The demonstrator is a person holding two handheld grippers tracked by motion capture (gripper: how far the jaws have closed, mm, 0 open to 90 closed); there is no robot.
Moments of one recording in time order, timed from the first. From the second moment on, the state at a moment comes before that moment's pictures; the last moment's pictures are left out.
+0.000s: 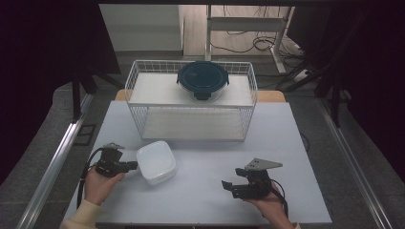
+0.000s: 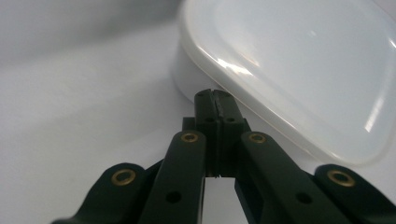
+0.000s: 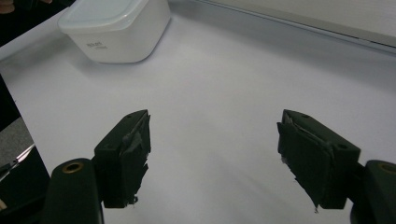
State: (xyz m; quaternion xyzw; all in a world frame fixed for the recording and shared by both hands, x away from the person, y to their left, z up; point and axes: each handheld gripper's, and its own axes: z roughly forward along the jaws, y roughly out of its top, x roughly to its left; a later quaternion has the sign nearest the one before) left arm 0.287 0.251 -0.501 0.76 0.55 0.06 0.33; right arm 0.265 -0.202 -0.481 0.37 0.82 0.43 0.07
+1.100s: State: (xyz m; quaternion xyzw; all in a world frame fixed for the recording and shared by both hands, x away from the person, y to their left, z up) left arm 0.321 0.177 -0.508 0.80 0.49 0.00 0.35; right arm 0.266 -0.205 -0.482 0.37 0.82 0.43 0.07
